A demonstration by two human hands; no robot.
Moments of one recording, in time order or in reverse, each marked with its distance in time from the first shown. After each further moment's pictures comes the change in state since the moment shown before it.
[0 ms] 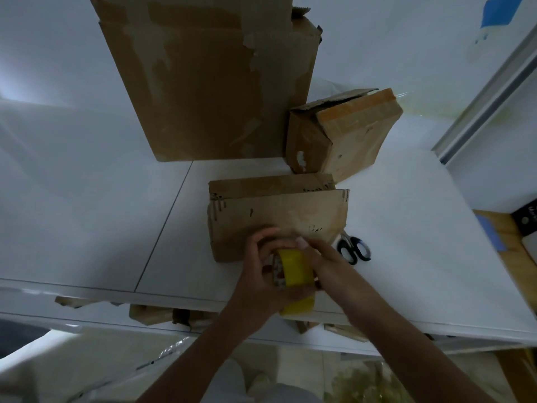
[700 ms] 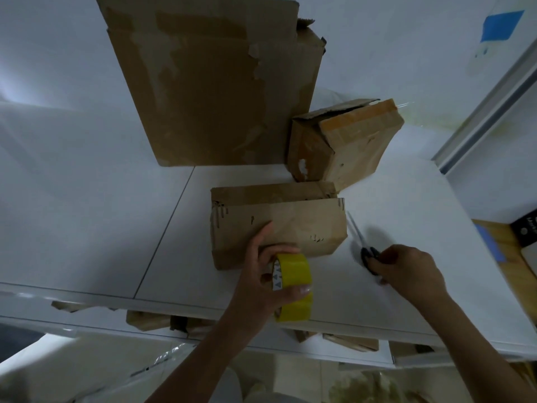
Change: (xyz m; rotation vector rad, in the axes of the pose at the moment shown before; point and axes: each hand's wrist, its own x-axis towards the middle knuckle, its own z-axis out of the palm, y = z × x) left_hand 0.008 0.003 0.000 -0.128 0.037 -0.082; right_hand 0.040 0.039 -0.122 -0.921 0.459 0.031
